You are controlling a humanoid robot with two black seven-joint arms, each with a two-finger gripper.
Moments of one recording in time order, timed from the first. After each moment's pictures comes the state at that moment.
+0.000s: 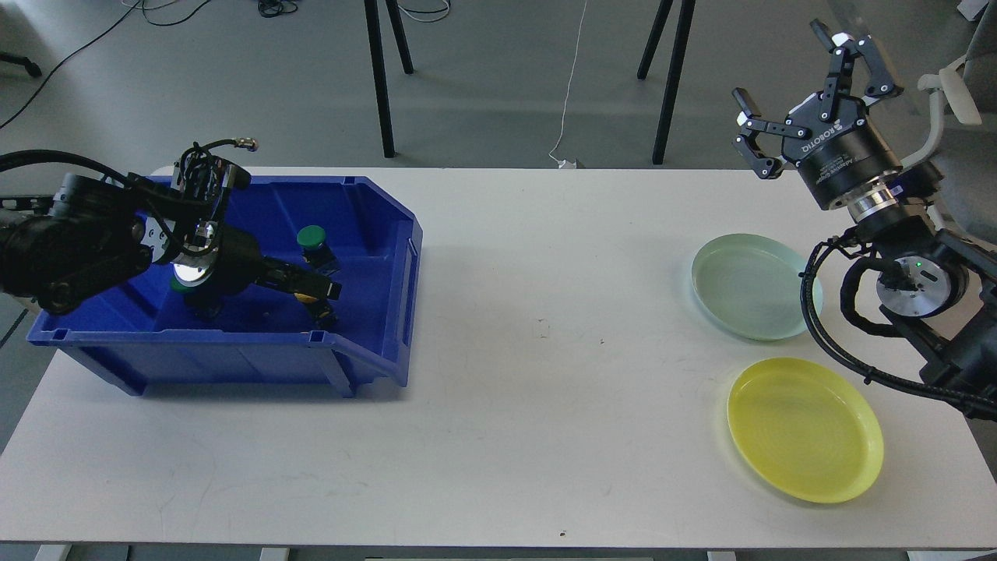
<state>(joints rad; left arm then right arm) -1.28 0.54 0.48 -0.77 1.14 -0.49 -0.49 0.76 -0.50 0.66 0.87 -0.02 0.49 0.47</state>
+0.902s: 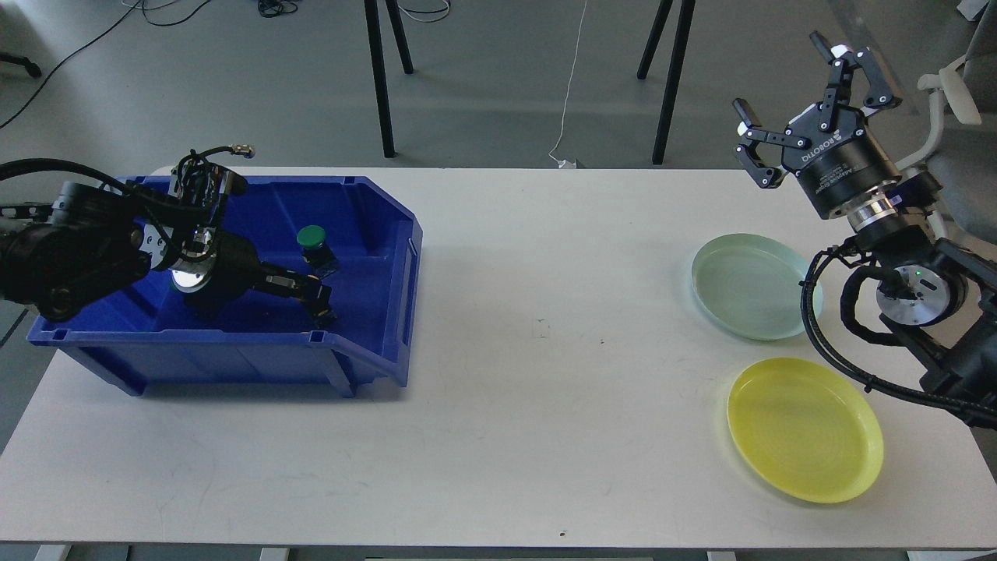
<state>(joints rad) -1.26 0.54 0.47 -0.76 1.14 -0.49 -0.49 0.74 -0.50 0.66 0.87 -0.02 0.49 0.47</state>
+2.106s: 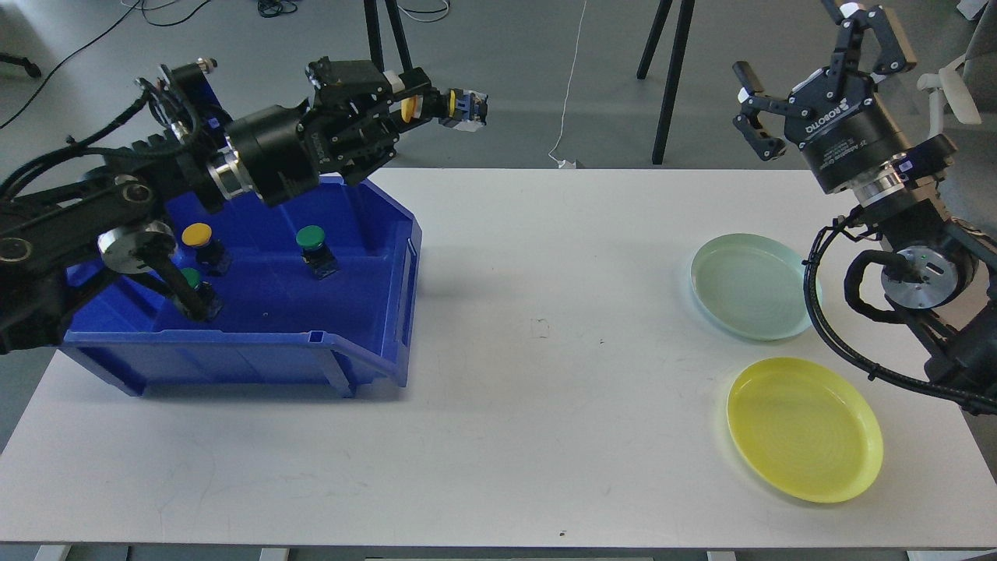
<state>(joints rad) -1.00 0.57 -0.26 -1.12 0.44 -0.49 -0.49 0.70 -0.49 0.78 1.02 -0.35 0.49 0.48</state>
